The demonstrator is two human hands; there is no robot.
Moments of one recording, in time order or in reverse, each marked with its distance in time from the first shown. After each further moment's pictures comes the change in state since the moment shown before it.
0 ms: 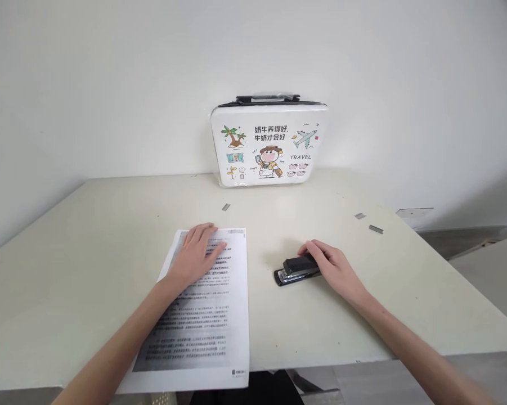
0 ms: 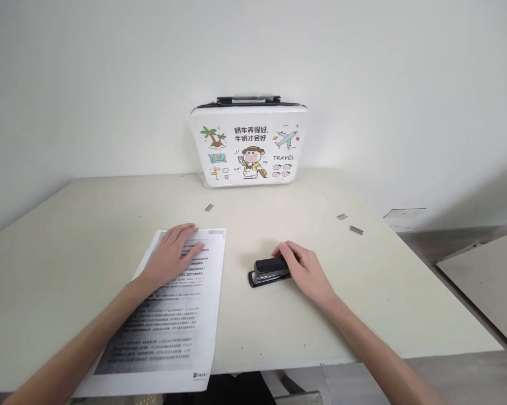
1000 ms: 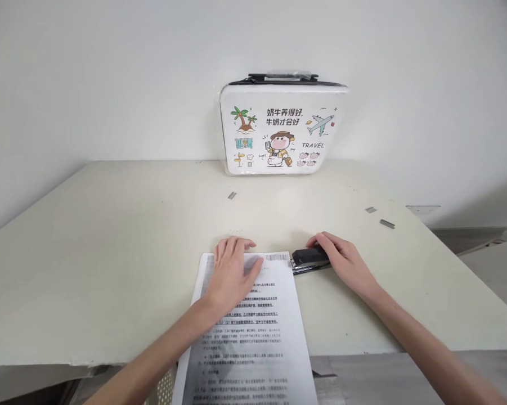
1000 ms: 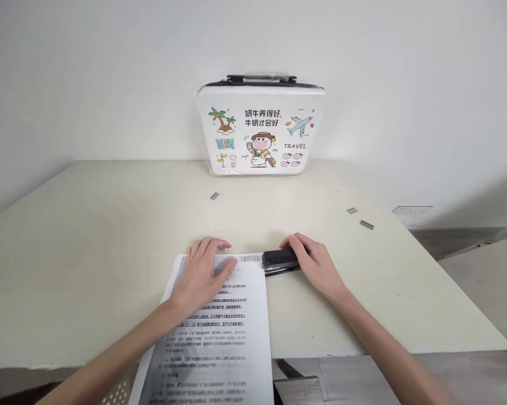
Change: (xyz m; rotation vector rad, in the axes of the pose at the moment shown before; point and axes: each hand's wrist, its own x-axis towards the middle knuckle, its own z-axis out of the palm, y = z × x) left_hand -0.042 0.095 0.016 -0.280 -0.017 -0.060; right_hand 0.000 0.003 0.001 -0.106 -0.003 -0.025
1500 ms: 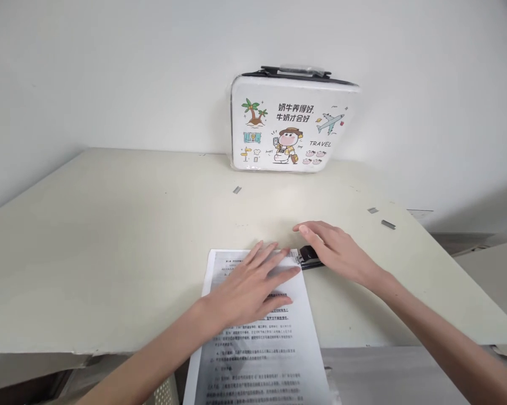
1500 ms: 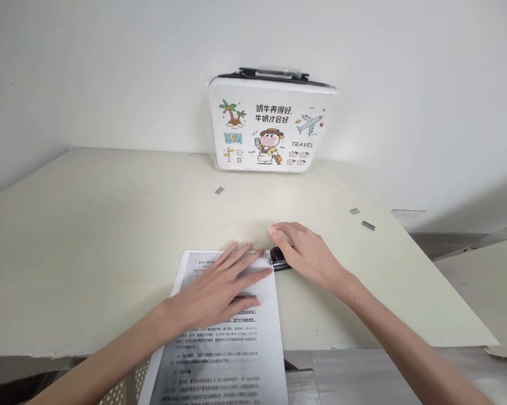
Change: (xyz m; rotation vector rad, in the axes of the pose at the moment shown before) left_hand -0.016 0.010 -0.009 0.111 -0.301 0.576; right_hand 0.010 -0.040 0.007 -0.358 -0.156 -0.186
